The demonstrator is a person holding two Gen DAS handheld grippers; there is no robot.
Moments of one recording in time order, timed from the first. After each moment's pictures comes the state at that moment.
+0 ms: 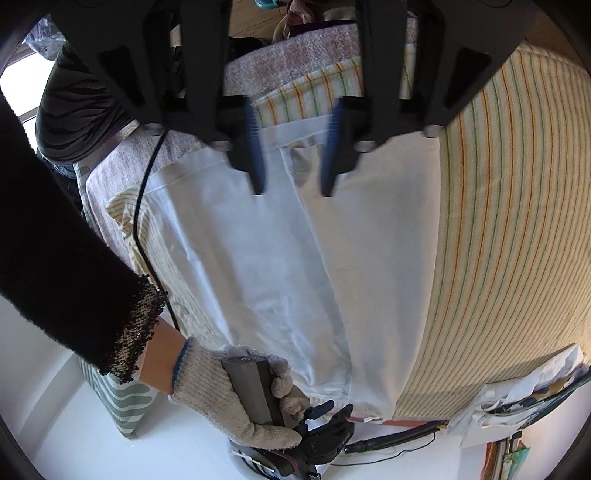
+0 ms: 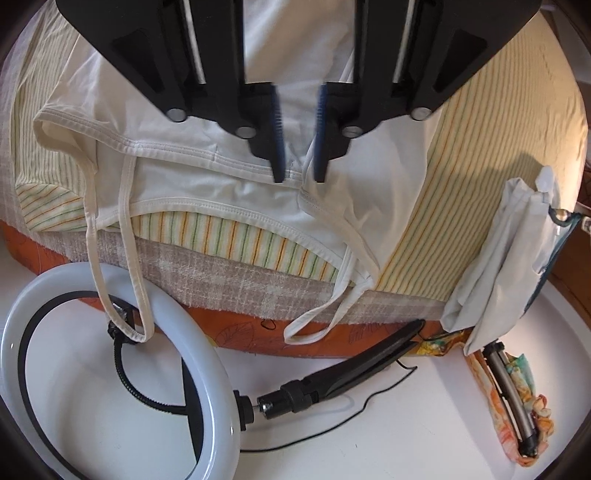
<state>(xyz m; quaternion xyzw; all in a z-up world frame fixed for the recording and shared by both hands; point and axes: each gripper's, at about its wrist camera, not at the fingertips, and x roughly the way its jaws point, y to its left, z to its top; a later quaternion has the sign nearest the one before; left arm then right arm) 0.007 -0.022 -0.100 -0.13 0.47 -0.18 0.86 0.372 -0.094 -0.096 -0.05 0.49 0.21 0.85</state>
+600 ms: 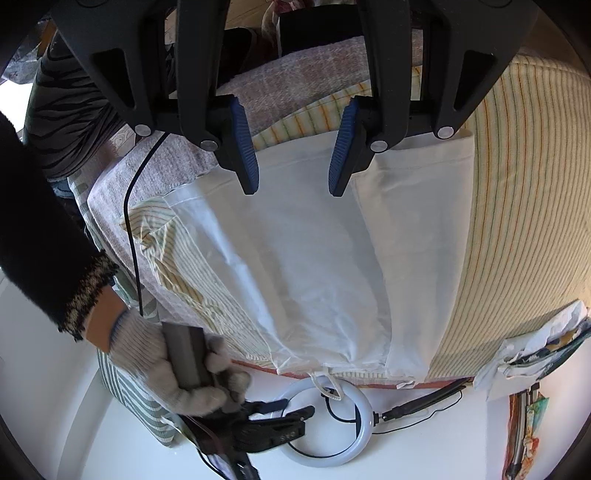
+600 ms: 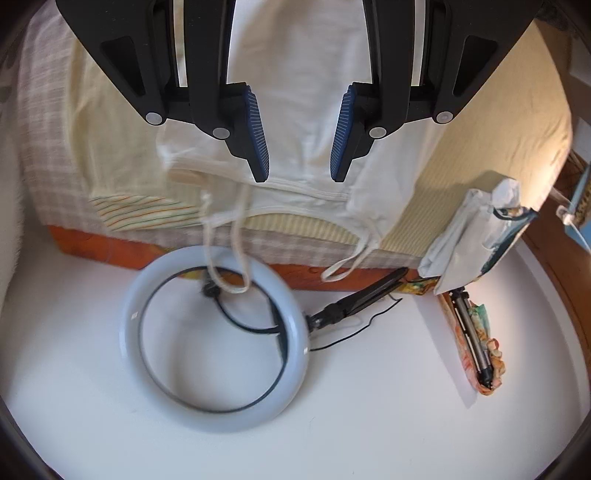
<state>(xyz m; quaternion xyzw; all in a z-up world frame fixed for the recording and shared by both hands) -0.019 -0.064 -0.084 -0.07 0.42 -0.20 0.88 0.300 -0.224 -0.030 -0.03 0.37 0.22 0.90</state>
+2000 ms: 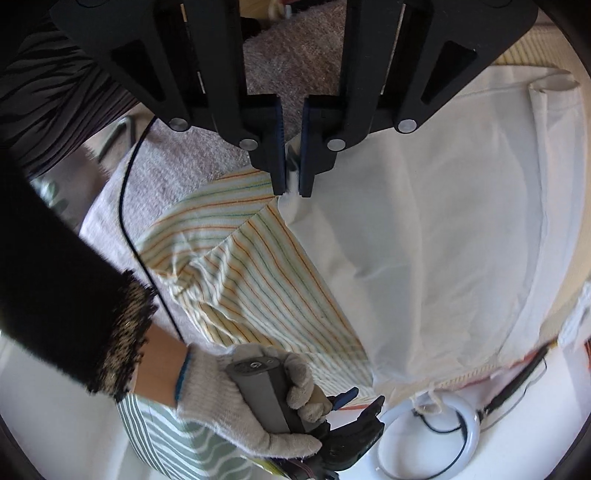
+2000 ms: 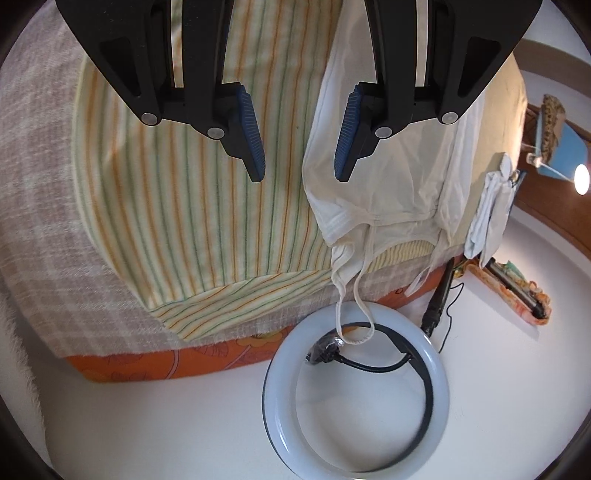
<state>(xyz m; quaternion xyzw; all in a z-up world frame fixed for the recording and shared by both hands) 0.008 -0.211 -0.115 0.01 0.46 -0.24 0.86 0.364 -0.347 -0.119 0.16 0.48 0.23 0.83</state>
